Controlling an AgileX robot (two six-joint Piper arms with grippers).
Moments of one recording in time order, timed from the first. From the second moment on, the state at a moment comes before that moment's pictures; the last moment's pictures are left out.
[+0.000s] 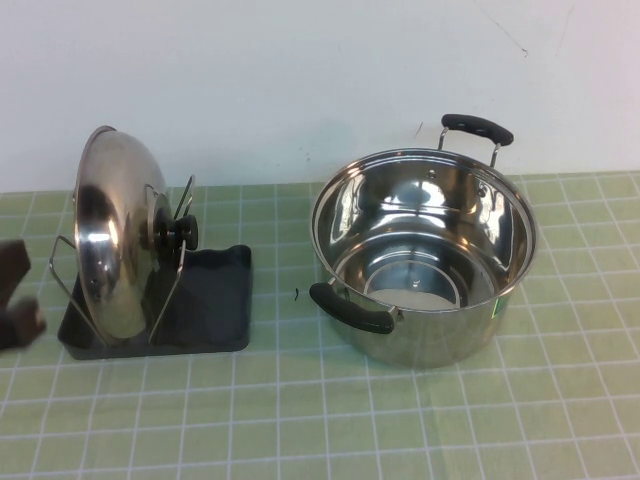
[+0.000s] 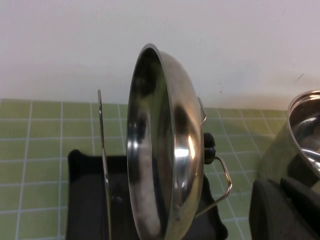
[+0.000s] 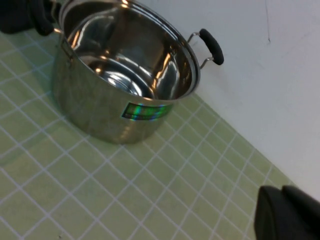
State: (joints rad) right arm 0.86 0.30 -0.71 -0.52 1.02 -0.06; left arm -0.06 0.74 -0.64 -0.50 0.35 0.25
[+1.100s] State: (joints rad) right arm 0.86 0.06 -0.32 -0.51 0.73 0.16; left arm -0.06 0.37 -0.30 -0.71 0.29 0.54
